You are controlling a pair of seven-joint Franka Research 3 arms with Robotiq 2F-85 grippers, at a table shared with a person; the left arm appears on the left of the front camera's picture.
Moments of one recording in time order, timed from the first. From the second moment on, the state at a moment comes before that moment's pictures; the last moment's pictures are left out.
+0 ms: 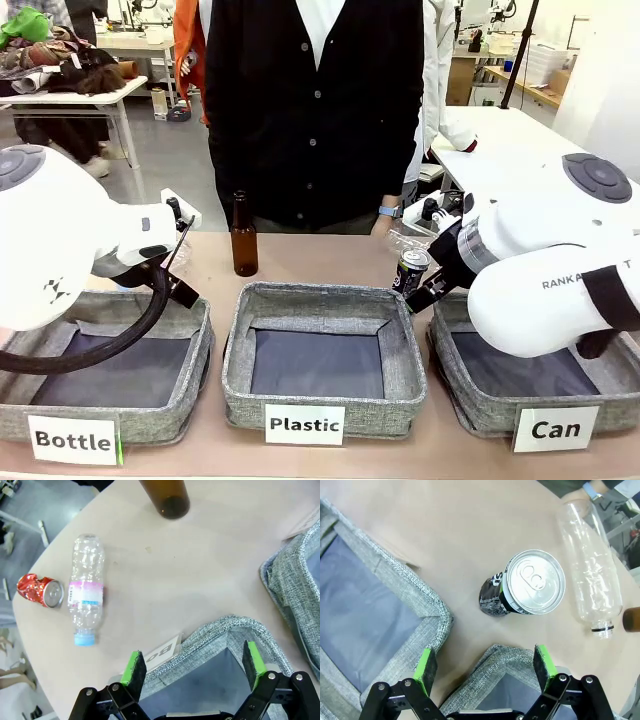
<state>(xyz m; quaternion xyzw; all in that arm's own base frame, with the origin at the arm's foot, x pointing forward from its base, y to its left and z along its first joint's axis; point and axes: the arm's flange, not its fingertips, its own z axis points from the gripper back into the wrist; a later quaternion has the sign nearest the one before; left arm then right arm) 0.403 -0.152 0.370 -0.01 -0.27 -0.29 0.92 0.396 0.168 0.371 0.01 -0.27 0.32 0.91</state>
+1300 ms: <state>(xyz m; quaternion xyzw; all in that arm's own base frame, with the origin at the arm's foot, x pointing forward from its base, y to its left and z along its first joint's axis) 0.364 -0.154 0.452 -0.11 -0.25 -0.31 0.91 0.368 0.147 0.448 0.08 -0.26 0.27 0.92</state>
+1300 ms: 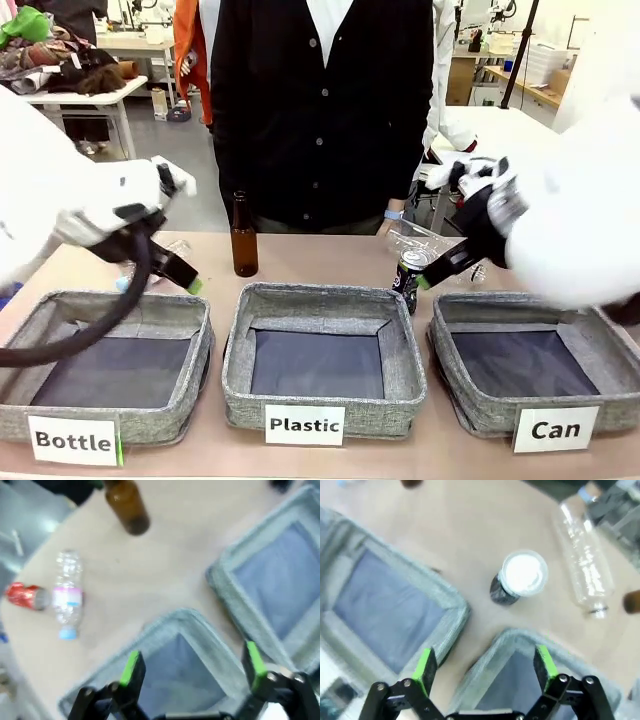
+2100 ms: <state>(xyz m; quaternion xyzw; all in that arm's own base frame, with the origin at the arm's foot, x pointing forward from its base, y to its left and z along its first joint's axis) 0.300 0.147 0.489 -0.40 -0.22 -0.11 0.88 0.263 -0.131 0.518 0.46 -0.25 -0.01 0.85</state>
